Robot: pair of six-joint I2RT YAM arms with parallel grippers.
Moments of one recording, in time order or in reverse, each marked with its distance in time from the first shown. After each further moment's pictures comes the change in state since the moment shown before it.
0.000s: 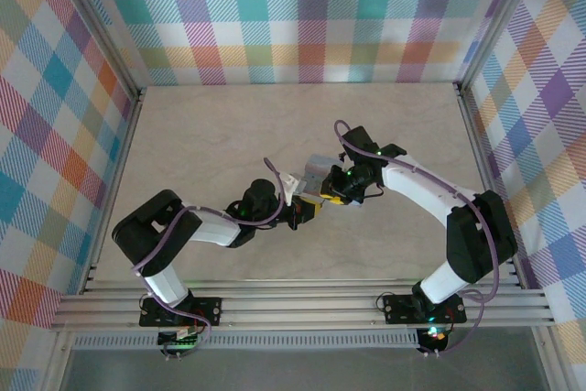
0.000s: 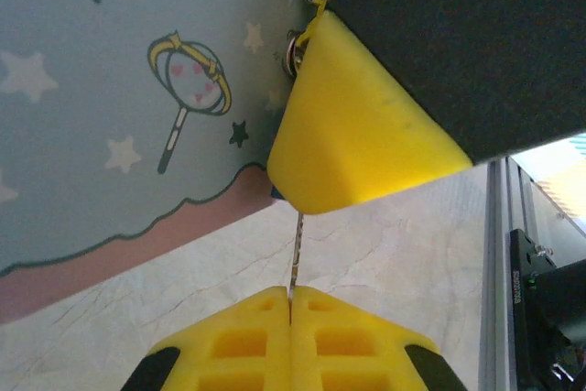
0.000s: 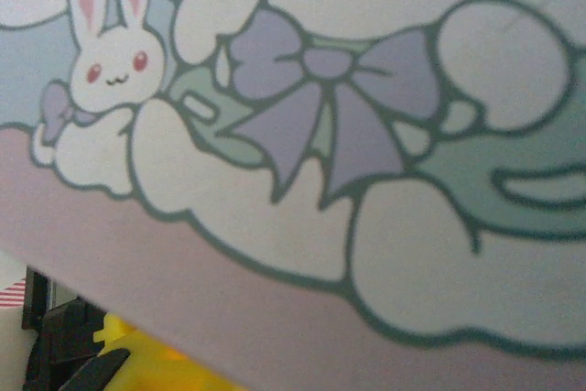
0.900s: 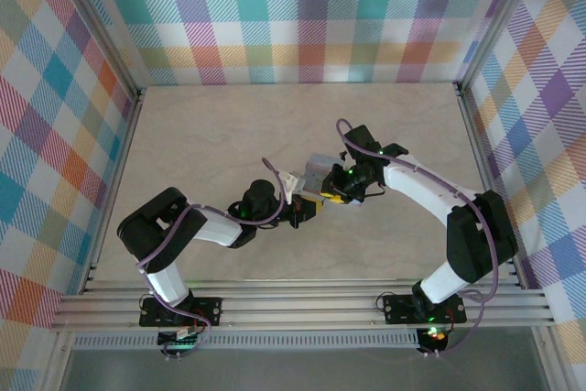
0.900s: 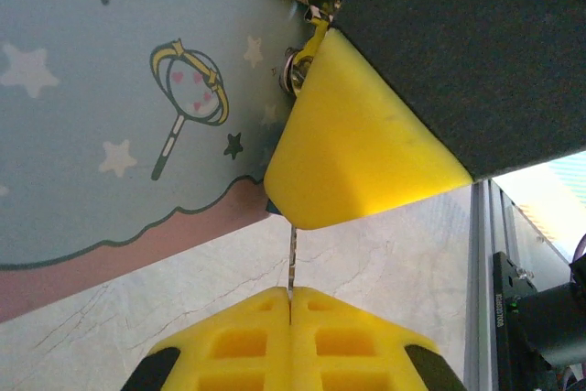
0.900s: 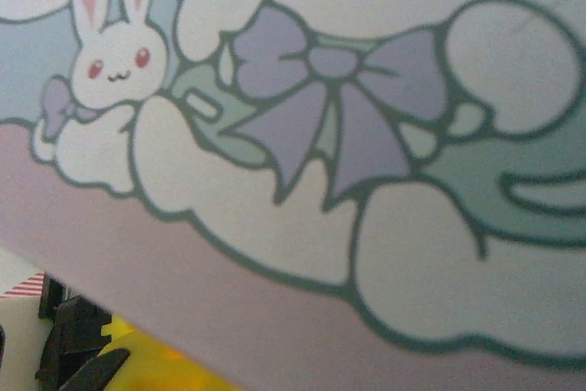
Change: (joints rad) left arm 0.000 0.030 -0.006 0.089 0.000 -0.063; right arm -0.015 0.000 -0.003 0.012 -0.031 -0.011
